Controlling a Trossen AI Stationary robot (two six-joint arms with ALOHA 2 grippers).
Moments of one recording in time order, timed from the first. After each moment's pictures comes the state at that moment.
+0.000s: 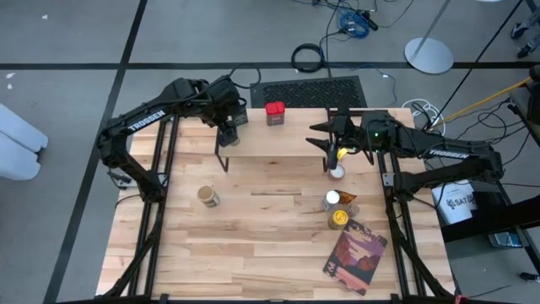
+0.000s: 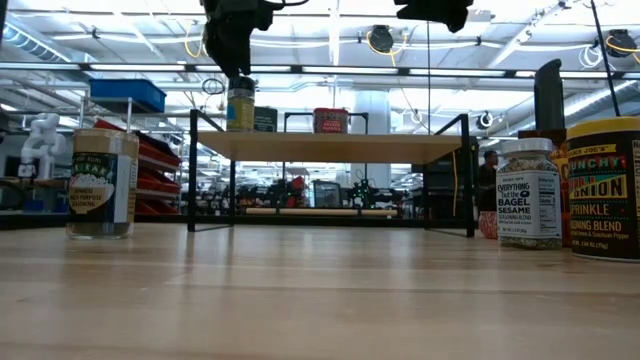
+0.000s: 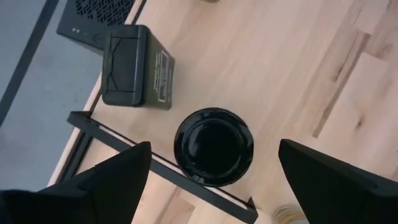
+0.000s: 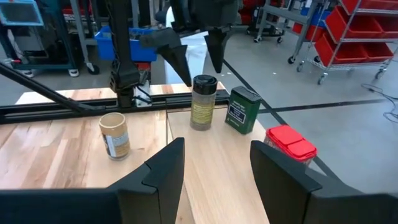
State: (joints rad) left arm 0.47 1.57 1.77 -1.37 -0.05 0.03; right arm -0.18 1.02 1.01 -0.22 0.11 -0.04
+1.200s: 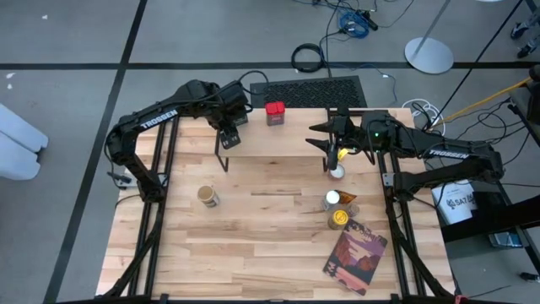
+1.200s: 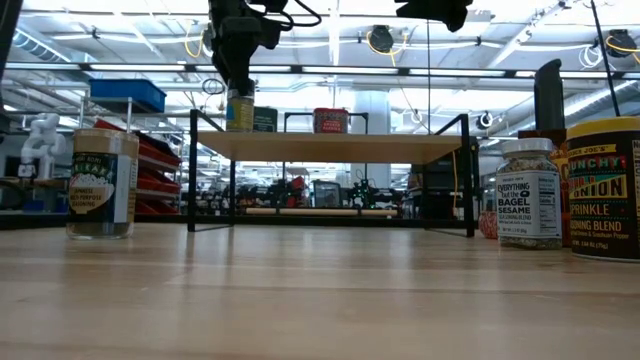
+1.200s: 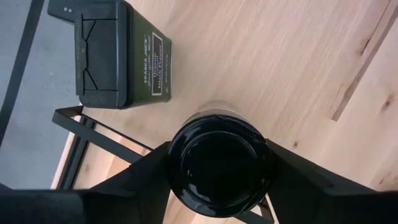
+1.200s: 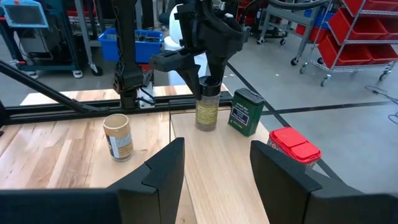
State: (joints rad) left arm 0.46 1.64 1.77 -1.40 -0.08 0.07; right arm -0.18 1.02 1.01 -0.21 0.10 -0.04
